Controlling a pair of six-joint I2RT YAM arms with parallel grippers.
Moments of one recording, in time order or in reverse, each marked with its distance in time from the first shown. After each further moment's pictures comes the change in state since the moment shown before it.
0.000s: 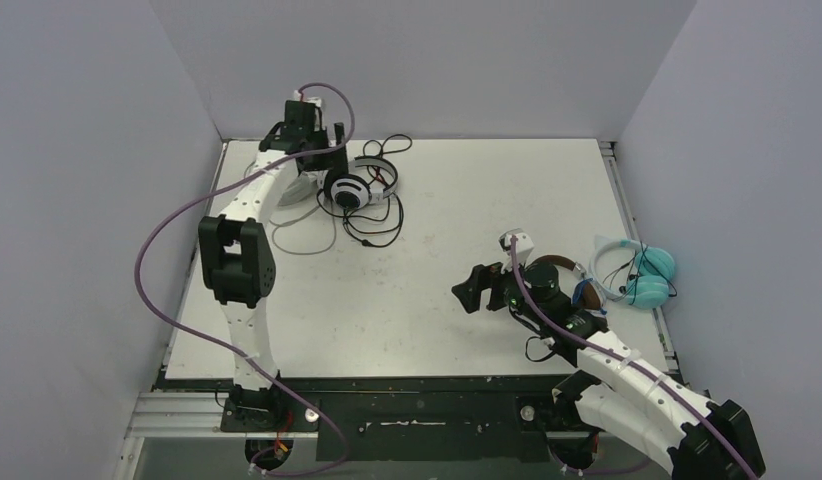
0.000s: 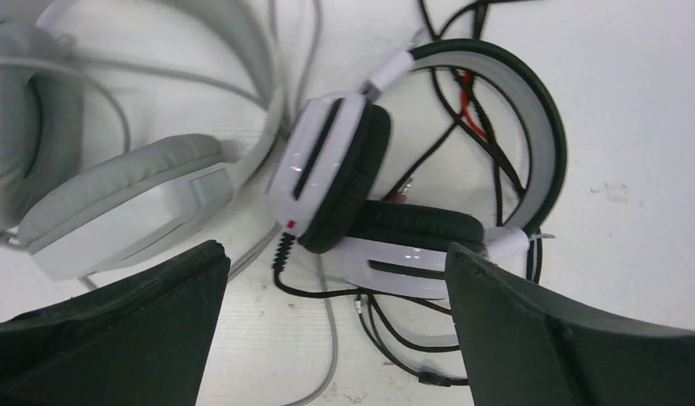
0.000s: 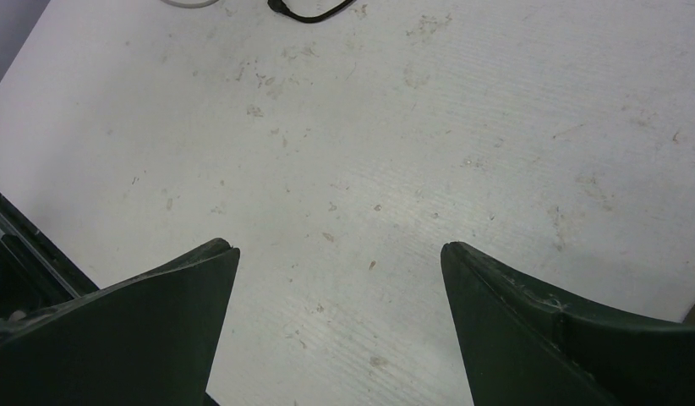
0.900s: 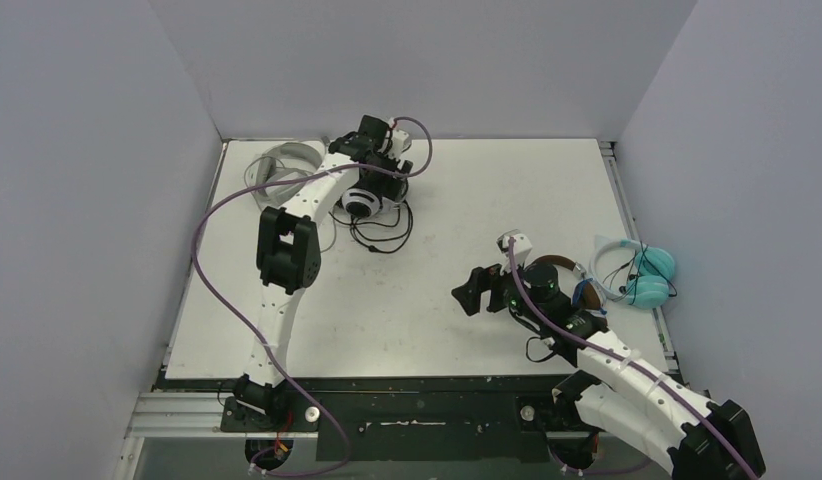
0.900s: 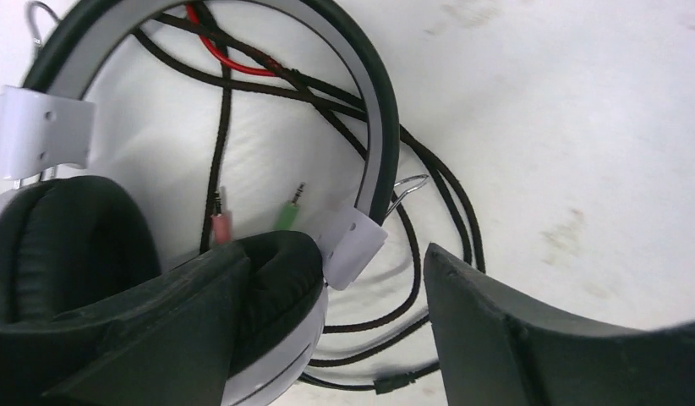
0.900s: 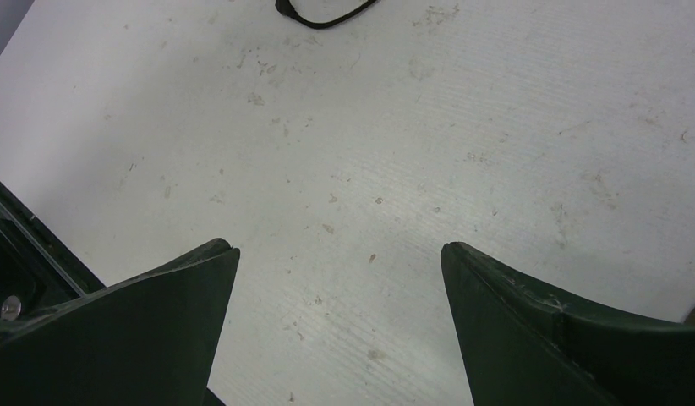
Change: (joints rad) left arm -0.272 0.306 0.320 -0.211 0.071 0.337; right arm 0.000 0.015 0.000 -0.004 -0.024 -0.023
